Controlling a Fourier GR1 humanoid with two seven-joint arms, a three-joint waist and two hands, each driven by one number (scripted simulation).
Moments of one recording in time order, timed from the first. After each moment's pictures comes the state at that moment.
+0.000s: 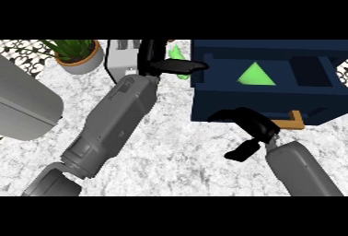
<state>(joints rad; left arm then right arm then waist) -1.11 0.03 -0.25 -0.49 0.68 0.22 -0.57 -0.39 -0.32 0.35 -1.25 0.46 0.39 -0.09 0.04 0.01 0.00</state>
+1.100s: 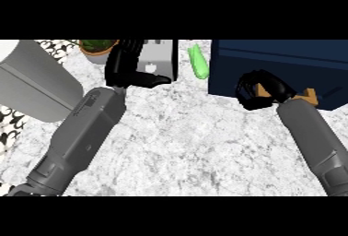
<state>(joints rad) -0.88 0.18 -0.27 -0.73 0.69 0.07 -0.50 -0.78 -0.33 0.07 -0.55 0.42 0.25 -0.44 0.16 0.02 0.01</state>
